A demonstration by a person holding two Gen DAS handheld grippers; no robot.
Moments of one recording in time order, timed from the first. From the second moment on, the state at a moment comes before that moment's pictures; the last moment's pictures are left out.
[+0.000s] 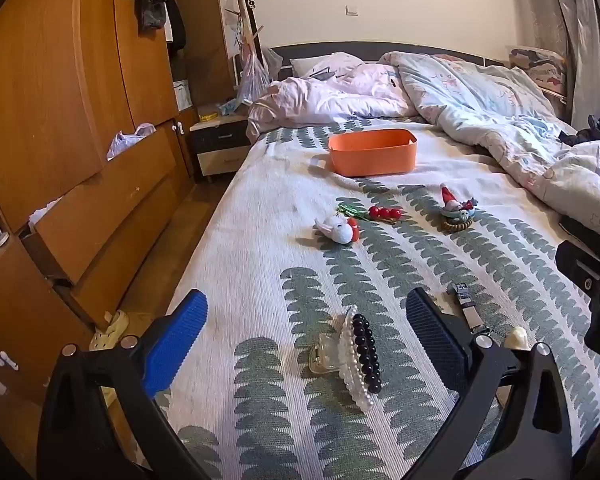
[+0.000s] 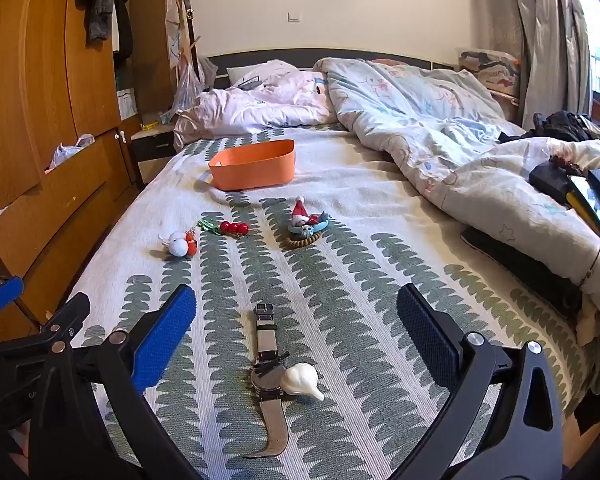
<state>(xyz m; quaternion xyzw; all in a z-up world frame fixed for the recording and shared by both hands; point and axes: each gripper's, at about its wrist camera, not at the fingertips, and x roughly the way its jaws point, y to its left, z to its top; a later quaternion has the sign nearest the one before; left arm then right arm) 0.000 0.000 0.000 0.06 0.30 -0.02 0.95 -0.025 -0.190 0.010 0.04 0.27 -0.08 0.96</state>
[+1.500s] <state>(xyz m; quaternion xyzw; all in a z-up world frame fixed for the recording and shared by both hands) -0.008 -0.004 -0.030 0.07 0.36 -0.06 0.93 -0.045 -0.209 -0.021 0.05 0.33 -0.03 0.94</state>
